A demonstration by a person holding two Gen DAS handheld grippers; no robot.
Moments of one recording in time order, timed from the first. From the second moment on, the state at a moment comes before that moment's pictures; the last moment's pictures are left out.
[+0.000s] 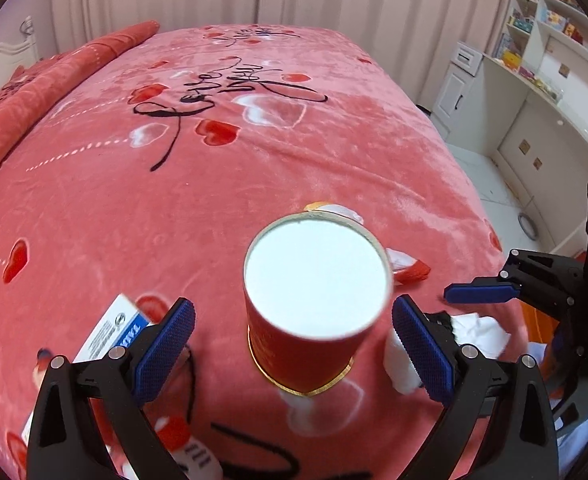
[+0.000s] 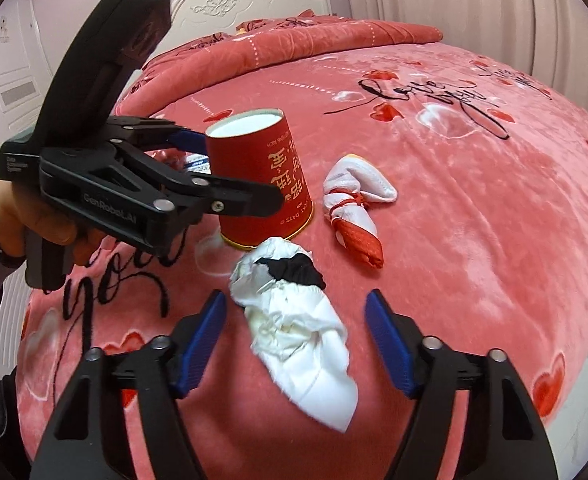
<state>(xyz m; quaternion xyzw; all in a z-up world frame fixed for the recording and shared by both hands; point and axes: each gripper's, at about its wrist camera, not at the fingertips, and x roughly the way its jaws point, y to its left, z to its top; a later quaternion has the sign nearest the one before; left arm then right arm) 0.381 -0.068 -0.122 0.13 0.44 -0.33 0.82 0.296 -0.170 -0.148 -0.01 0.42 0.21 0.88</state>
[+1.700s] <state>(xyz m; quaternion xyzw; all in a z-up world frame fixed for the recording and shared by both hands) 0.078 -0.134 -0.057 0.16 0.44 -0.38 0.80 -0.010 -0.265 -0.039 0.09 0.37 0.20 0.90</state>
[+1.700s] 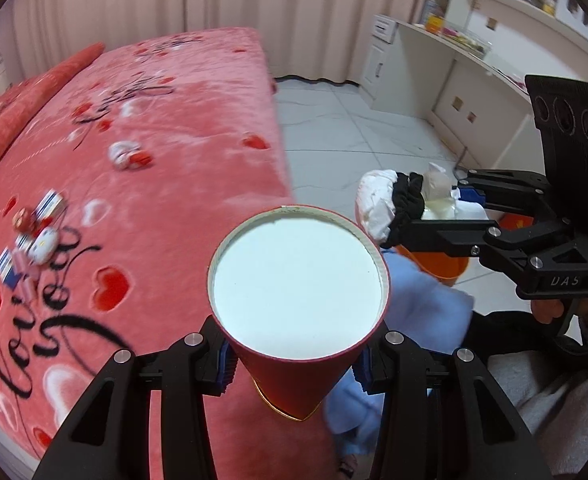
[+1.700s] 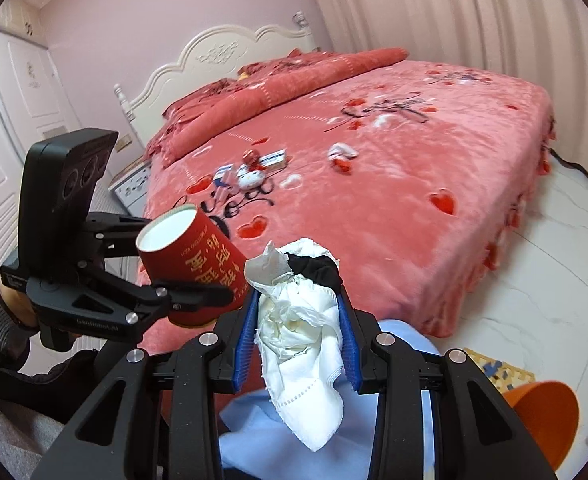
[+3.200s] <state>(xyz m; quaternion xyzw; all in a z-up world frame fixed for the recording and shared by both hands) 0.043 -0.442 -0.133 0.29 0.46 -0.58 0.61 -0.138 -0.577 -0.154 0.24 0.41 -0.14 0.87</state>
